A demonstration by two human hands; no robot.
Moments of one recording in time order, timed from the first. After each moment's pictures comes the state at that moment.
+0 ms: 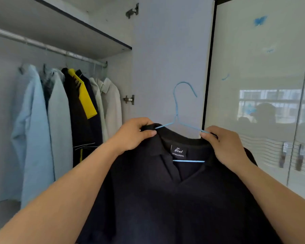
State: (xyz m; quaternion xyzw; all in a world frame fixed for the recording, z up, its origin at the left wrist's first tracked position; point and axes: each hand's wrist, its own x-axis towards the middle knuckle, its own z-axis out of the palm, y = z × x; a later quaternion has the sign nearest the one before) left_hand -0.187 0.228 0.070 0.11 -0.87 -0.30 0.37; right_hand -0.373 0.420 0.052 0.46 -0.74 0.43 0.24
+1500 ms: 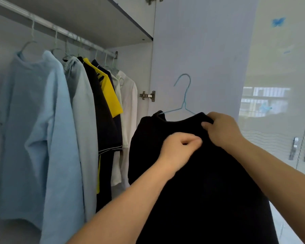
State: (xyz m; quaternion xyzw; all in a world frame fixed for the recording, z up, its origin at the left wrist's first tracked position) left_hand -0.144 0.141 0.028 0.01 -0.77 -0.52 0.37; right_hand -0.230 0.242 0.092 0.31 -0.86 0.32 0.24
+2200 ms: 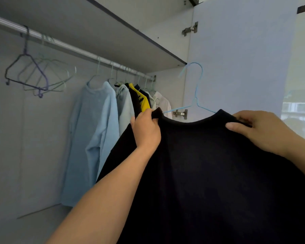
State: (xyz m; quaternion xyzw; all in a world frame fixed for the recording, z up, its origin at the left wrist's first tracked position) left_hand -0.049 0.080 0.102 0.29 -0.68 -0.17 0.65; right_hand -0.191 0.298 0.147 0.53 -0.76 0.31 0.24
